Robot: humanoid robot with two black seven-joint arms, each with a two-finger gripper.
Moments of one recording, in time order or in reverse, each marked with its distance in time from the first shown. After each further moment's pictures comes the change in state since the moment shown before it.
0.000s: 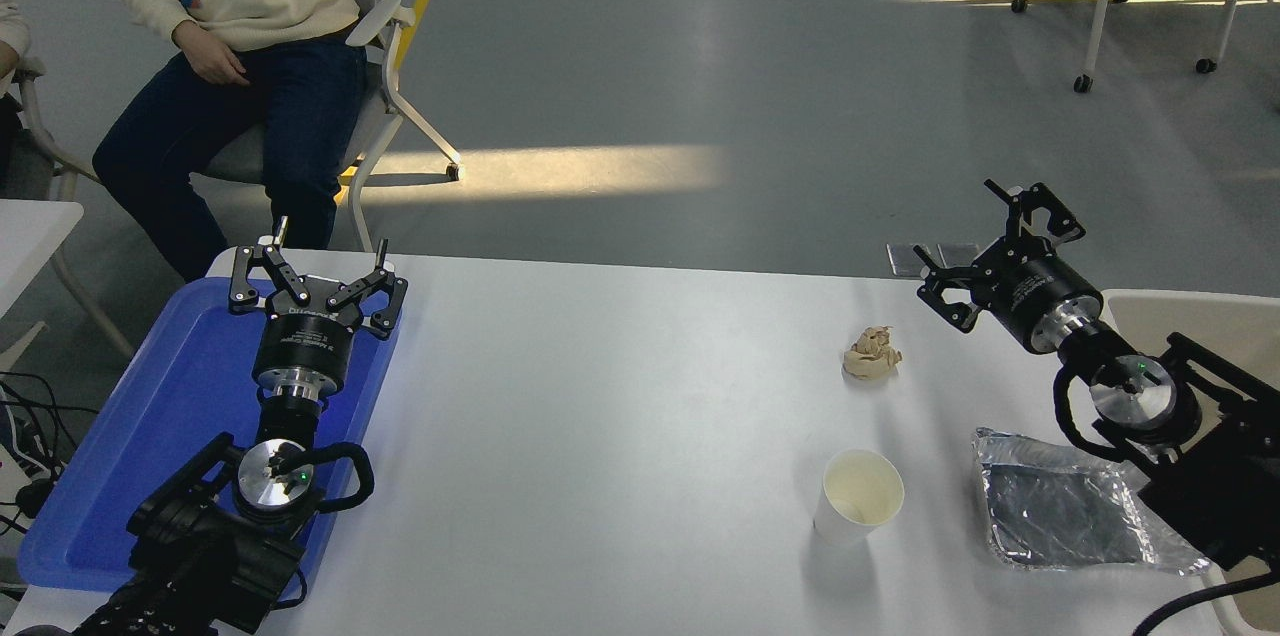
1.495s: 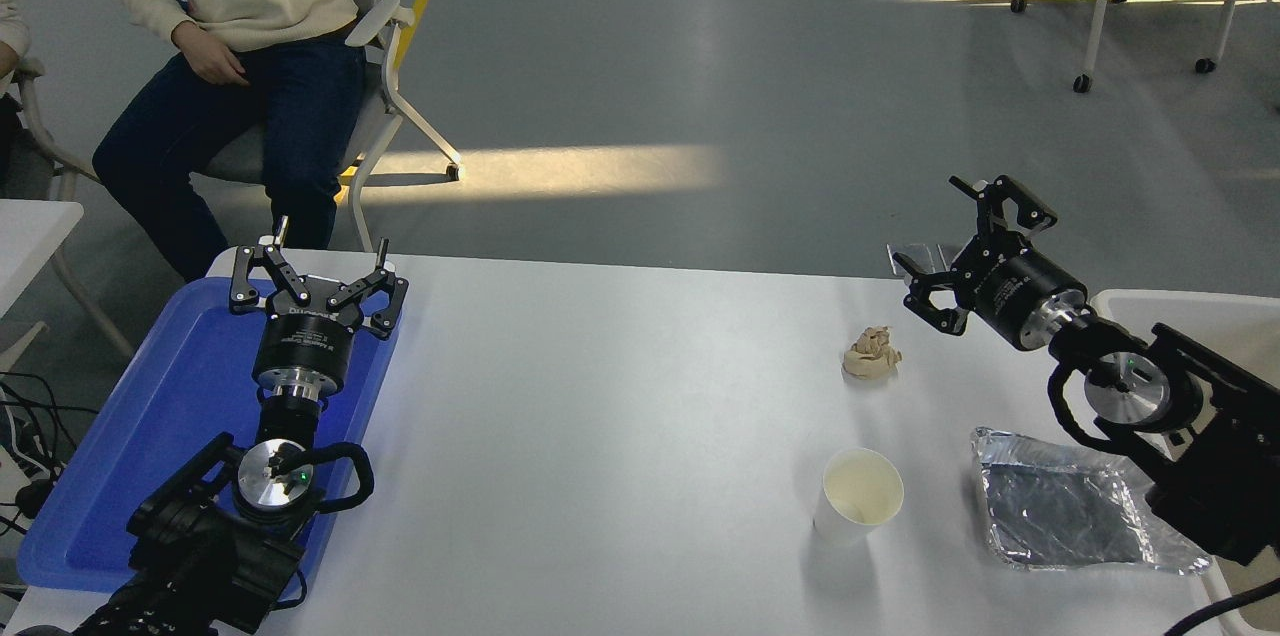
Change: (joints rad) left arm 0.000 0.001 0.001 0.000 -0.001 0.000 0.000; right arm 0.025 -0.071 -0.033 0.142 -0.262 -0.018 -0.012
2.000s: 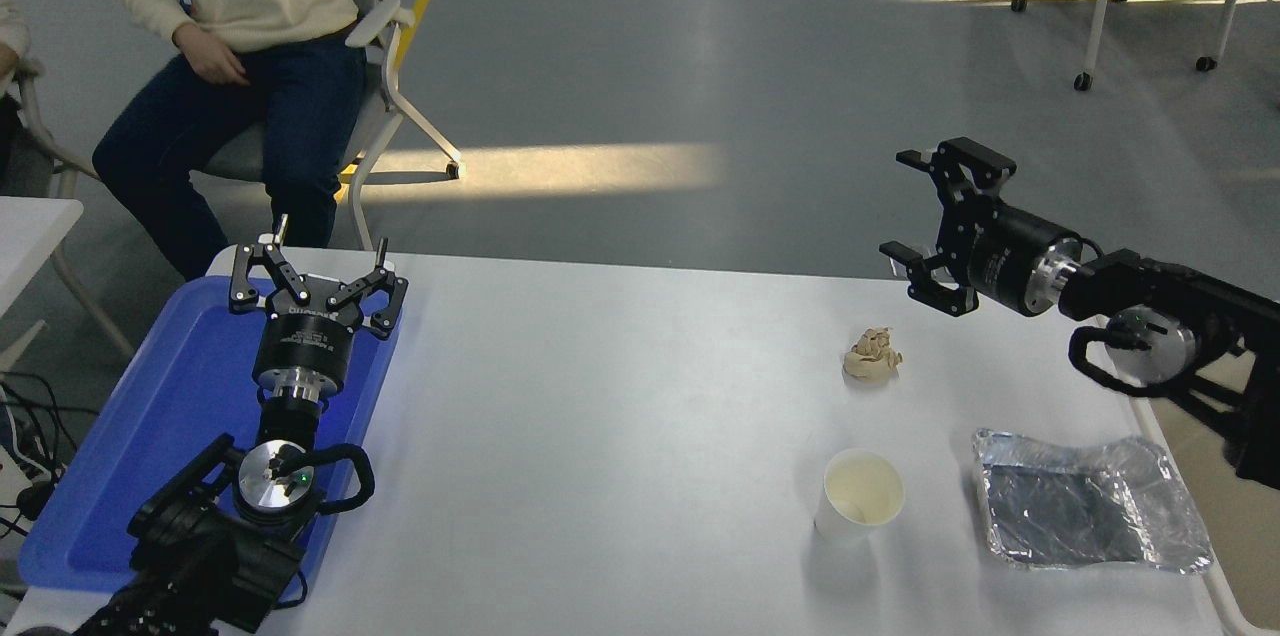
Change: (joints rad) left arm 0.000 0.000 0.000 0.000 0.000 0.000 0.000; right arm 0.376 -0.166 -0.552 0.181 -0.047 -0.101 0.000
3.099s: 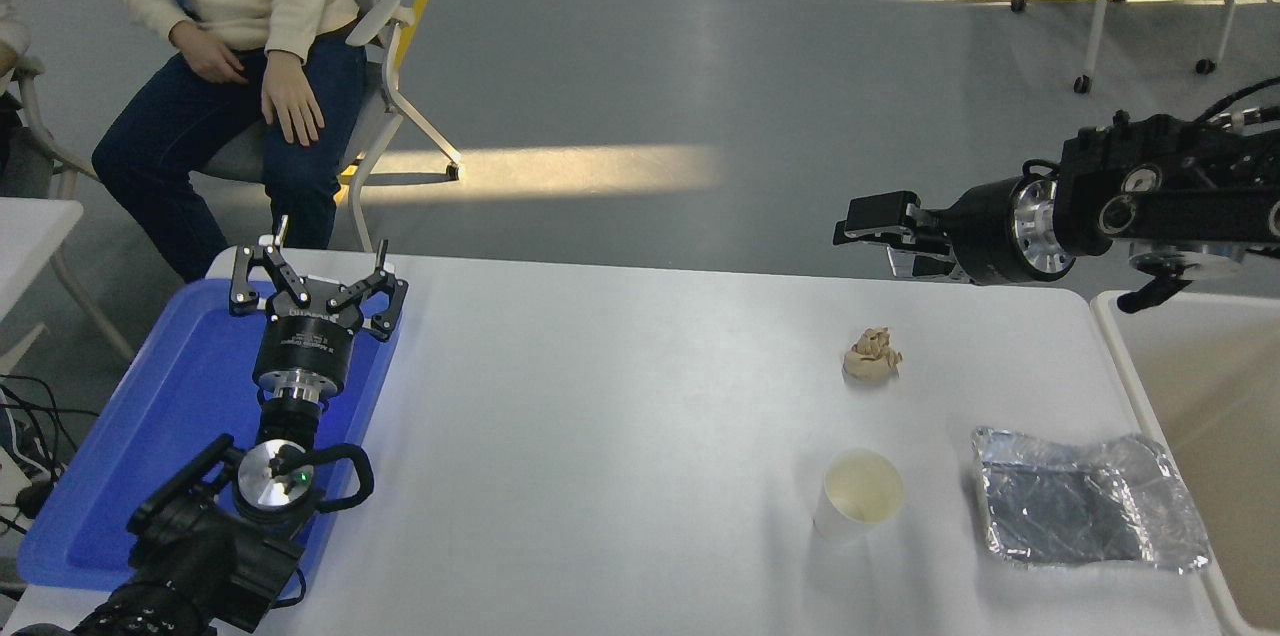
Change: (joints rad) left arm 0.000 0.001 0.000 0.000 0.001 0.000 0.000; right arm 0.899 0.177 -1.119 0.385 -0.197 -0.028 0.014
